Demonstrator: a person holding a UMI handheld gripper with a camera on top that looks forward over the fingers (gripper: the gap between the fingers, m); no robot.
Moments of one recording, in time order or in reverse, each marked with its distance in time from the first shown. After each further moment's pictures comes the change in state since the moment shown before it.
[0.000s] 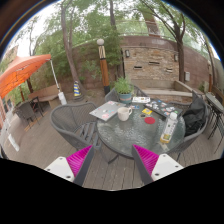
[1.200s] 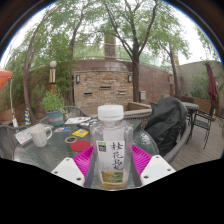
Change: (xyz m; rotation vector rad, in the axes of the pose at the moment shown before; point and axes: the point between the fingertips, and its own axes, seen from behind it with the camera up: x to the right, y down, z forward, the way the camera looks) arm 0.360 0.000 0.260 0.367 0.493 0.108
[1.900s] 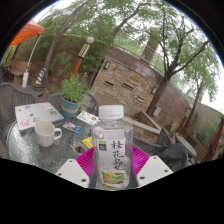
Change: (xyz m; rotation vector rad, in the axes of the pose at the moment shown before) arm -0.108 -0.107 0.055 -0.075 -0.078 -0.501
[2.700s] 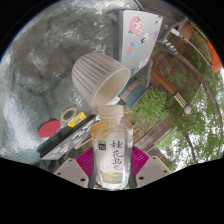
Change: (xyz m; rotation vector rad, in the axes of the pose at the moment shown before) arm -0.122 -0.077 0.085 -0.127 0.113 -1.885
